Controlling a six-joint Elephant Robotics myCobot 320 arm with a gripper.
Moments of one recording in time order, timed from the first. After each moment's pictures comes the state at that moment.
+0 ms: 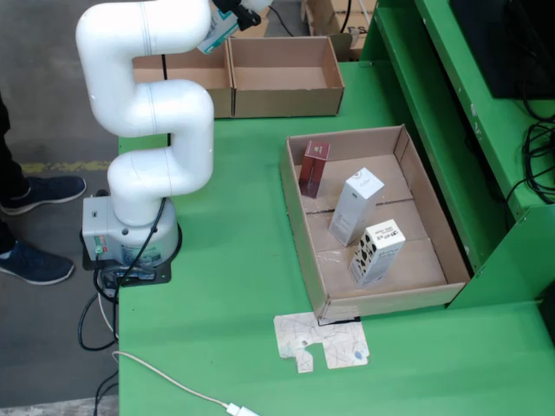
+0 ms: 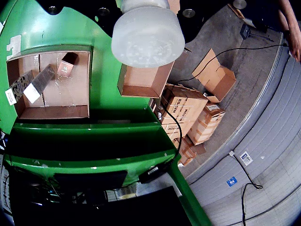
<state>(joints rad) 1.67 -0.03 -0.02 -0.94 0.92 1.33</state>
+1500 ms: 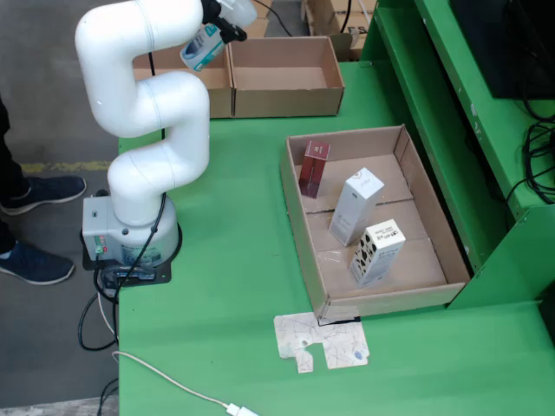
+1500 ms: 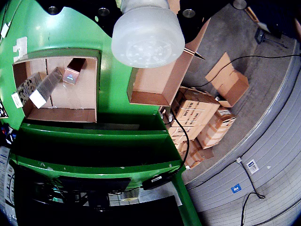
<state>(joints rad) 1.91 -0.01 -0.01 -1.28 0.79 1.65</state>
